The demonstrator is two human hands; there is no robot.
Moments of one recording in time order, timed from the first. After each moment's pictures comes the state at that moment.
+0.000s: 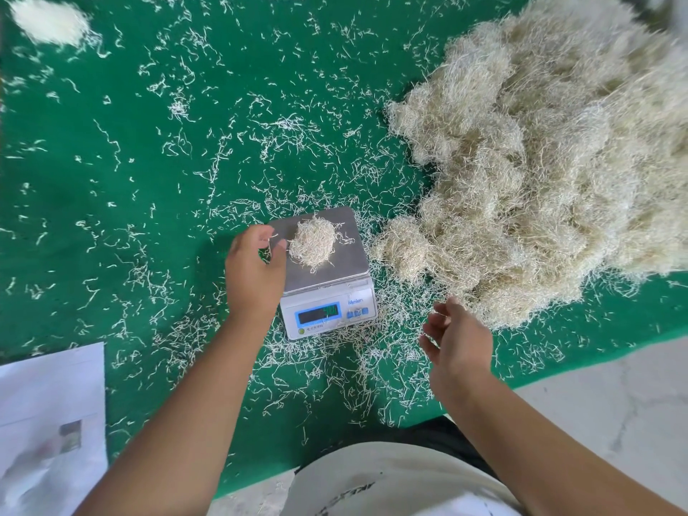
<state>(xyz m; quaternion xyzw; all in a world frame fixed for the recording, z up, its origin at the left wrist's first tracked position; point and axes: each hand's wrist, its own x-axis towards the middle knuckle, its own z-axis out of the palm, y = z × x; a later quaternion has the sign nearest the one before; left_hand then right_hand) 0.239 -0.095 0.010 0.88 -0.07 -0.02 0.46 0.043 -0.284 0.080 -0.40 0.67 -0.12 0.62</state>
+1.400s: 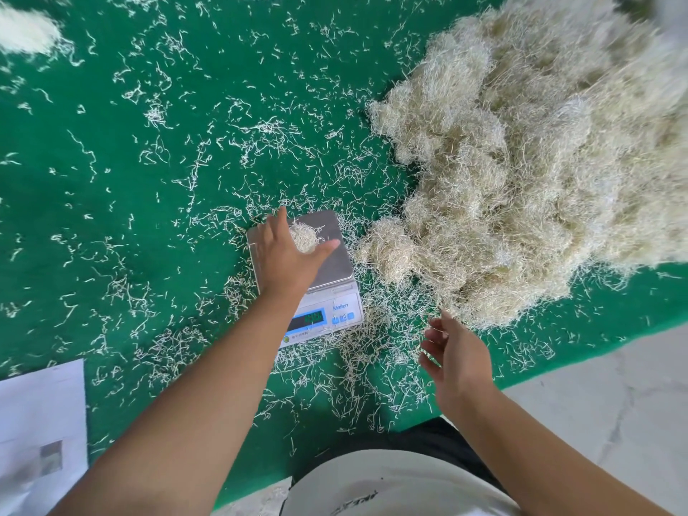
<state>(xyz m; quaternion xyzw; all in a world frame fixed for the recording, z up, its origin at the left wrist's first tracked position) 0.249 -0.178 -0.023 0.93 -0.07 -0.16 0.34 0.010 -0.313 0.058 -0.39 0.66 -0.07 0.63</state>
